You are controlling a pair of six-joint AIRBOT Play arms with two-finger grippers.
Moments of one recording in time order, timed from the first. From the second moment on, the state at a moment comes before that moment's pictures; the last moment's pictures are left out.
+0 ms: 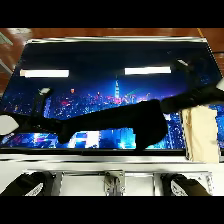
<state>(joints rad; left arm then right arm) -0.35 -0.79 0.86 1.29 -1.24 -1.61 0.02 -1.08 1.25 -1.03 1.48 1.22</state>
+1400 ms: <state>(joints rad) -0.36 -0.79 0.74 1.21 -1.15 -1.65 0.21 -1.38 0.70 -0.95 1.14 1.39</state>
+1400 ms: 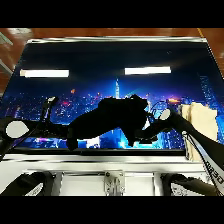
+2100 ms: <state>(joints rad) -0.35 -0.78 0.92 1.42 -1.25 -1.63 0.30 -1.12 0.91 -1.14 1.21 1.49</state>
